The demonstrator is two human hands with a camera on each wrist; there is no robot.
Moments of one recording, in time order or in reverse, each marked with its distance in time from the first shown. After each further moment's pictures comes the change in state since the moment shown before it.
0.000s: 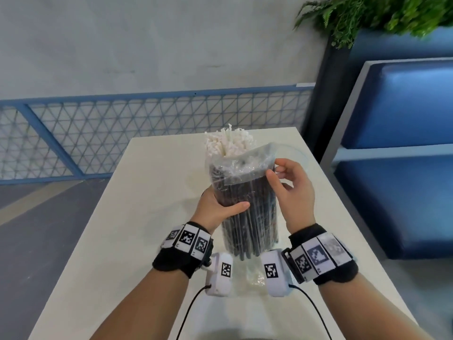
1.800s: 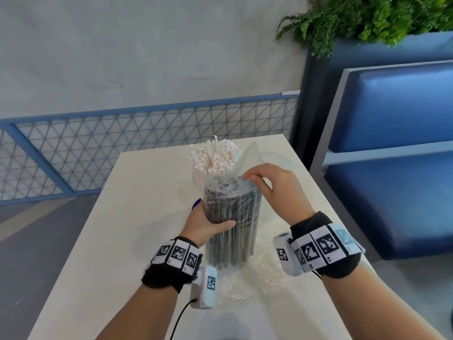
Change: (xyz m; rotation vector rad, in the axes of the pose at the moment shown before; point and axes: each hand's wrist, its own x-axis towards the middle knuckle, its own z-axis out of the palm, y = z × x) left_hand 0.008 -0.014 -0.006 0.294 0.015 -0.089; right_hand 0.031 -0.017 -0.020 -0.438 -0.341 -0.404
